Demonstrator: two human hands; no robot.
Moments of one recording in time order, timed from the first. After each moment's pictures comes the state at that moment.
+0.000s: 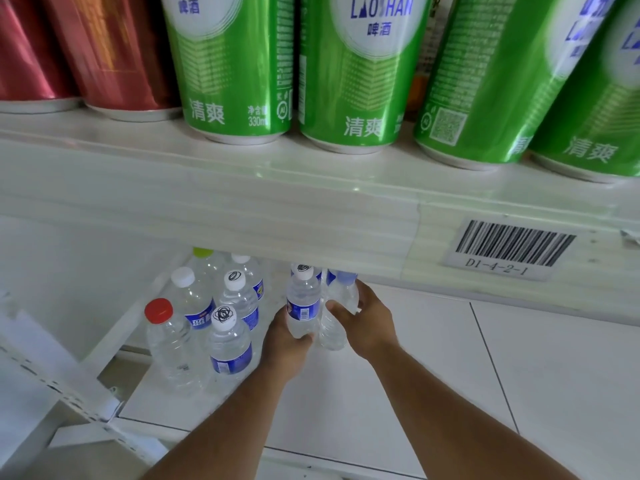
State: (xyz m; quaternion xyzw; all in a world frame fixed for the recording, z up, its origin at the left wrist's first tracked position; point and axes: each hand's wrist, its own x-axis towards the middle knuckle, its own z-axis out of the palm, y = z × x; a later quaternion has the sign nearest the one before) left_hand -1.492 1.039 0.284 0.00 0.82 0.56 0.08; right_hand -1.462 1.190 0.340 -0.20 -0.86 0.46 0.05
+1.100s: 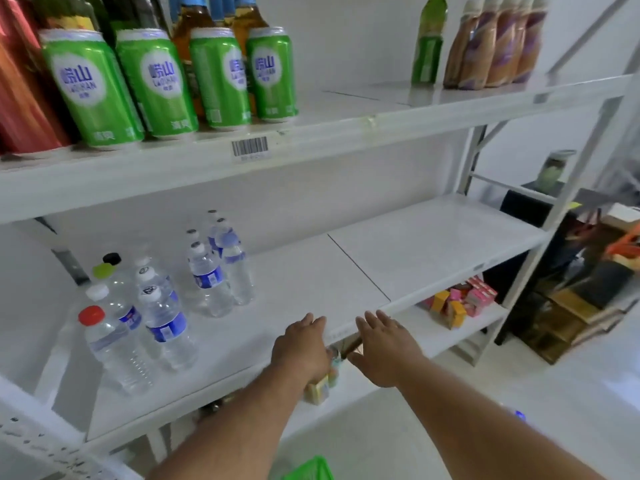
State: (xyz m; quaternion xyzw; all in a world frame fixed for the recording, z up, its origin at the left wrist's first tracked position) left_hand -1.249 1.048 0.354 0.44 0.88 0.07 0.16; right_hand -1.120 1.157 0.341 -0.30 -0.95 0.09 -0.05
